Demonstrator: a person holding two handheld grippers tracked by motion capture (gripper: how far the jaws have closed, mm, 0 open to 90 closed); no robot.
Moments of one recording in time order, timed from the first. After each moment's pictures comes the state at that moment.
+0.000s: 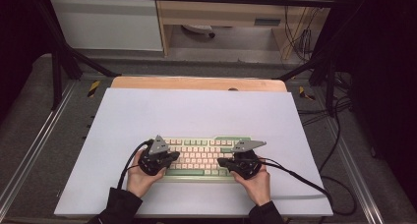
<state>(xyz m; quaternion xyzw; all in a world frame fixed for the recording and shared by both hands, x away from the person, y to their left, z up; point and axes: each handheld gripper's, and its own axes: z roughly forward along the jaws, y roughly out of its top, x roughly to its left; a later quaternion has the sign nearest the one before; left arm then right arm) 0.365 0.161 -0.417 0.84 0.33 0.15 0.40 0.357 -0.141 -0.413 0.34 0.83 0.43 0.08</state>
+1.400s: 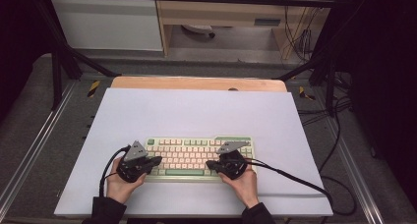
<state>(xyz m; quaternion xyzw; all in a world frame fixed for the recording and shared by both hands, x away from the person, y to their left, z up) 0.346 0.210 -0.419 0.83 0.35 0.16 0.41 0.365 -0.107 -0.429 0.32 0.85 0.41 0.06</state>
